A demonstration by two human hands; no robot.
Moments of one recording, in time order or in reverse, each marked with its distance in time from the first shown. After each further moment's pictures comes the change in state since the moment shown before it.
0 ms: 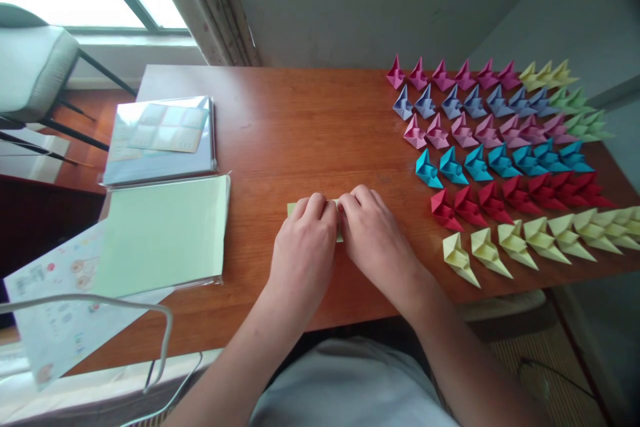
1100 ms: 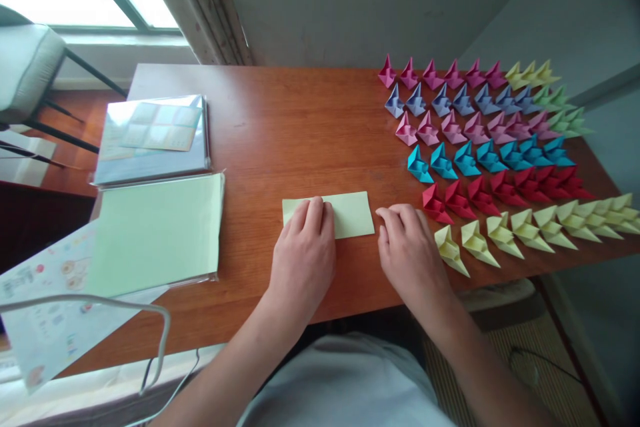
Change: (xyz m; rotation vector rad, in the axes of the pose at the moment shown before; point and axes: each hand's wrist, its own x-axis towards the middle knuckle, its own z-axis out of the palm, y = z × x) left_hand -0.018 0.006 0.015 0.100 0.034 0.049; right_hand -0.061 0.042 0.015 -0.123 0.273 0.076
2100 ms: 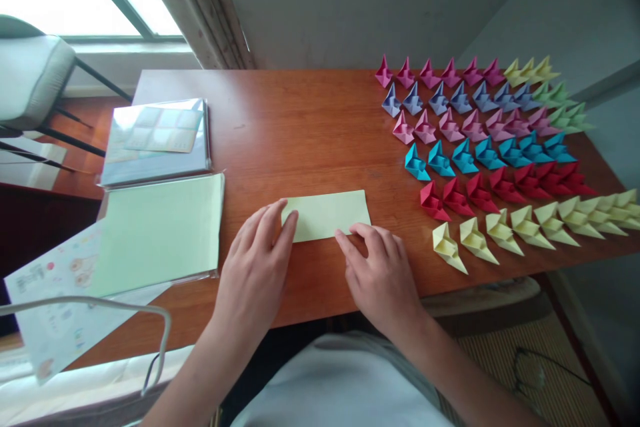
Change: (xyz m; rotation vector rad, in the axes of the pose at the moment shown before) left_hand -0.044 -0.045 -0.013 0.054 0.109 0.026; right_hand -0.027 -0.035 0.006 0.094 -0.008 -0.172
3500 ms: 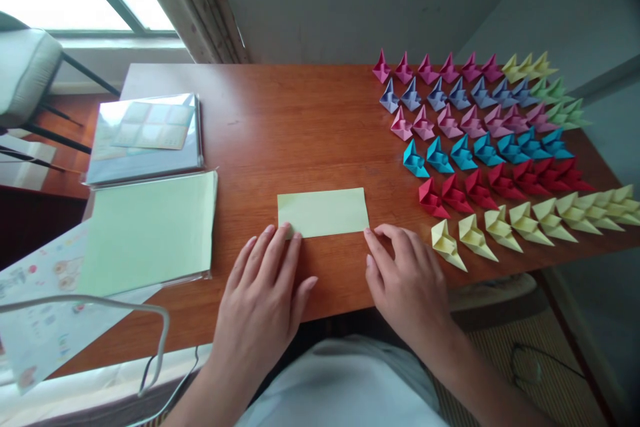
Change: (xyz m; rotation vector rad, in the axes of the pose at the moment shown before) left_hand -0.033 0.019 0.013 -0.019 0.048 0.038; right_hand -0.015 0.016 -0.016 -0.158 0.046 0.100
